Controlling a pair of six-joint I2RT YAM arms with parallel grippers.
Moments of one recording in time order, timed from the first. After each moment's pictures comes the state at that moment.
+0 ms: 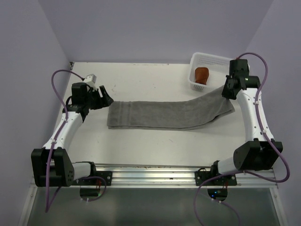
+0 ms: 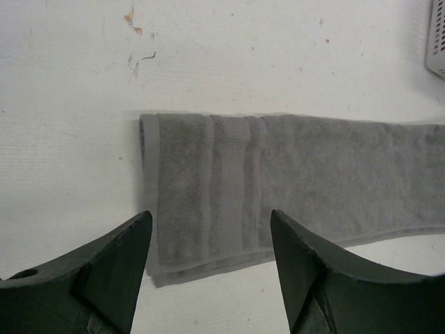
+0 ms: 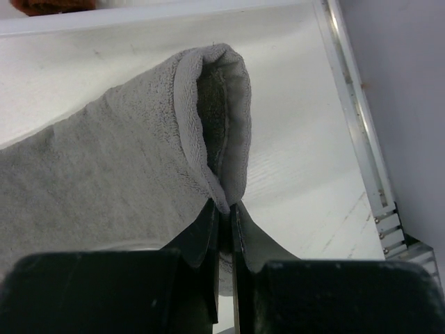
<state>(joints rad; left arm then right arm) 0.01 1.26 0.89 -0.28 0.31 -0.30 -0.04 1.45 1.52 -1.02 0.30 0.26</state>
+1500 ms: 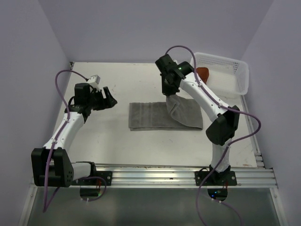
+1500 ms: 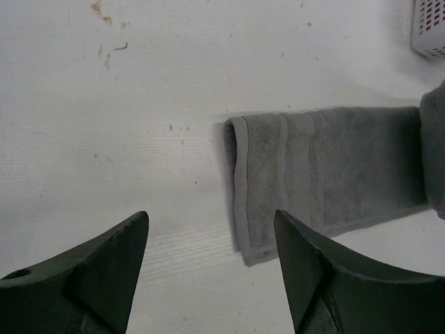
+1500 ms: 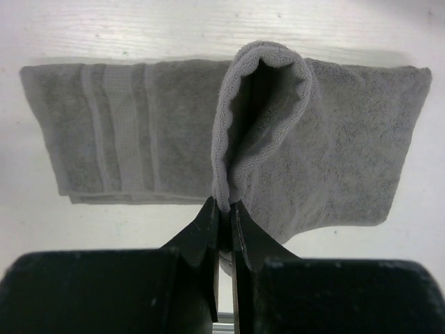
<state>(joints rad) -0.02 1.26 0.88 -0.28 0.34 -0.30 0.59 1.91 2.00 -1.19 0.28 0.52</state>
